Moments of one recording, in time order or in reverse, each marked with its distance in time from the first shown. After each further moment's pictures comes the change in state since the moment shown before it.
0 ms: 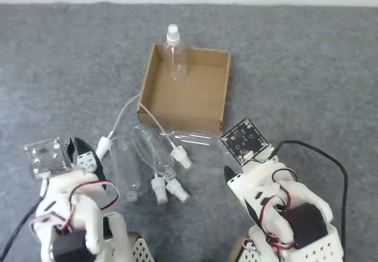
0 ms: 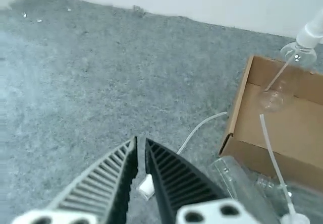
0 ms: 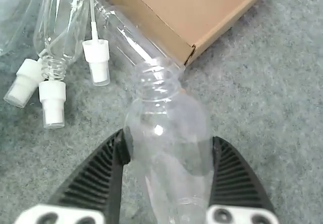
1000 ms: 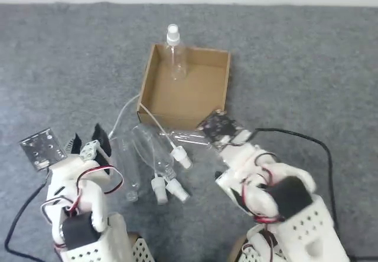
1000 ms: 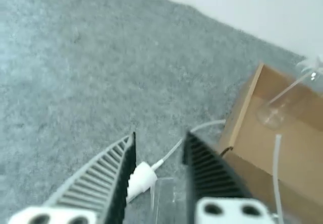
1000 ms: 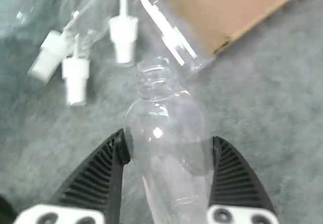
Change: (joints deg) left arm 0.0 -3.6 16.4 -14.5 11.3; right arm -4.2 16.2 -9.4 2.2 0.0
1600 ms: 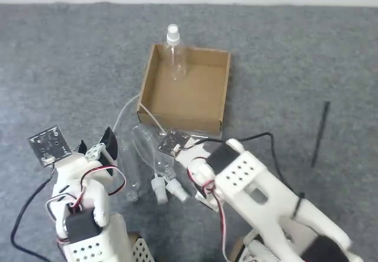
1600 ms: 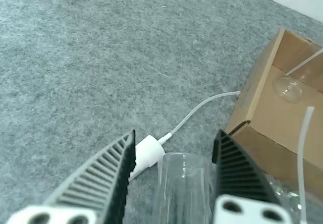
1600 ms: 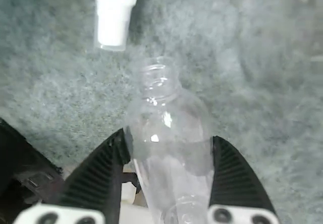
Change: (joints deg) left arm 0.0 0.0 6.8 0.0 0.1; right arm -13.7 33.7 0.0 -3.1 0.2
